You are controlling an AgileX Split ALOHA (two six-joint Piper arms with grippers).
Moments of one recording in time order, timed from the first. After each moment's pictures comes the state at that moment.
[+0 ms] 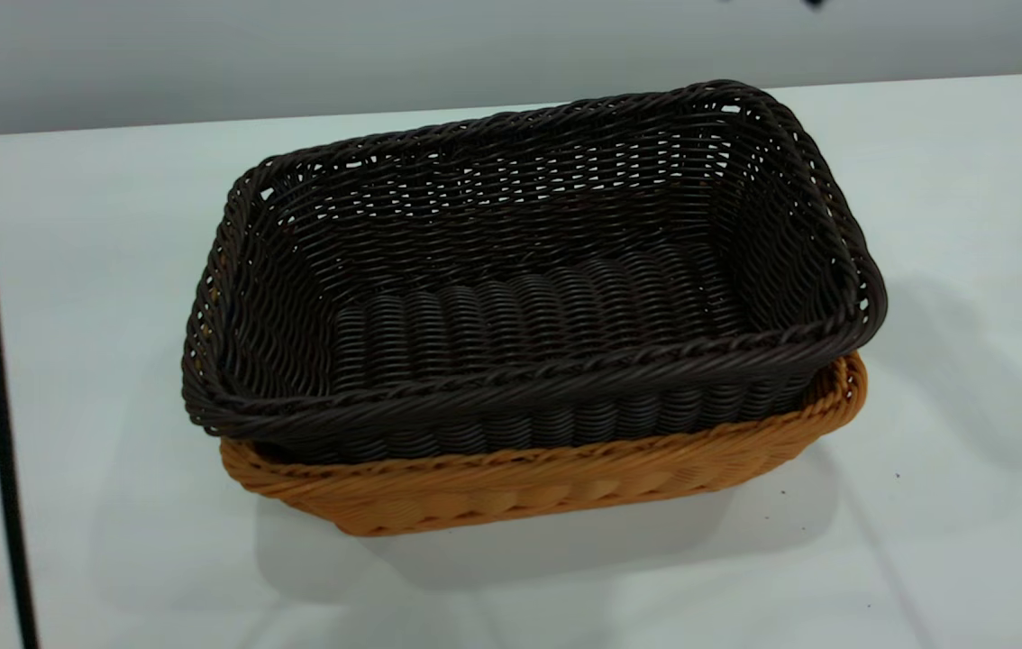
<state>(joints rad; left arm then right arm) -0.91 1.32 -1.24 0.19 0.43 0.50 0.25 1.93 -1.71 0.37 1.22 -0.24</state>
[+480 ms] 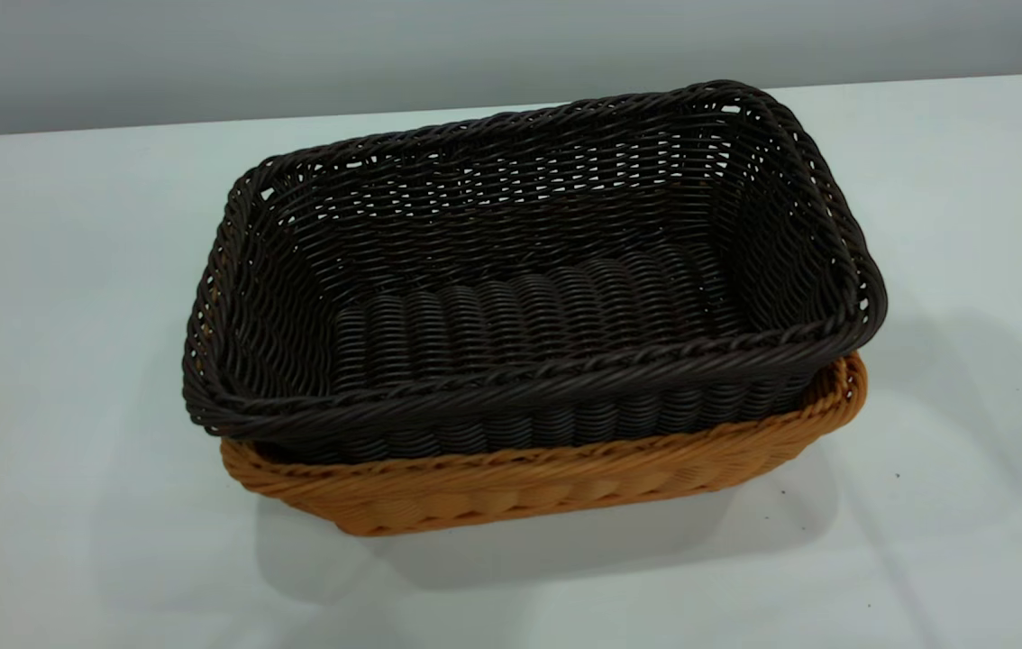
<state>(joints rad) -0.91 1.20 -1.24 0.23 0.44 0.40 0.25 1.78 -1.71 0.48 1.23 -0.31</state>
